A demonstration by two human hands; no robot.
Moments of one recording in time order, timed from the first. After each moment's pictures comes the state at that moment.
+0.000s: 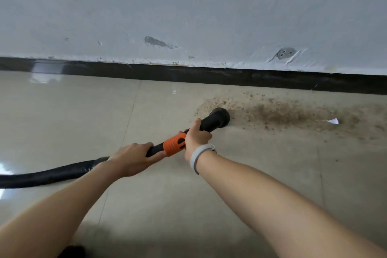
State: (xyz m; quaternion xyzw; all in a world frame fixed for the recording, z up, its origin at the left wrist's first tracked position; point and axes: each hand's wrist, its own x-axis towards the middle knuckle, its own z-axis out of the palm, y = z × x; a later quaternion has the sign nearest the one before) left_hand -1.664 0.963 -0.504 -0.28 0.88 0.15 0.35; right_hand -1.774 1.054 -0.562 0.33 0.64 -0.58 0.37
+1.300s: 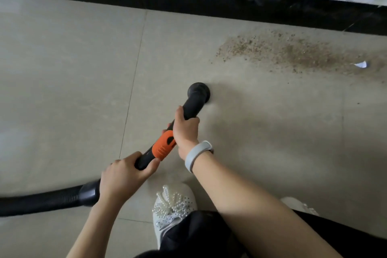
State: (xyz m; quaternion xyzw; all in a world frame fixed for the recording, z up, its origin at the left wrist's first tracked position) left_hand -1.472 0.991 -0.564 -0.42 0.86 0.23 0.18; right_hand -1.619 1.040 -0.579 0.27 0.68 -0.52 0.44
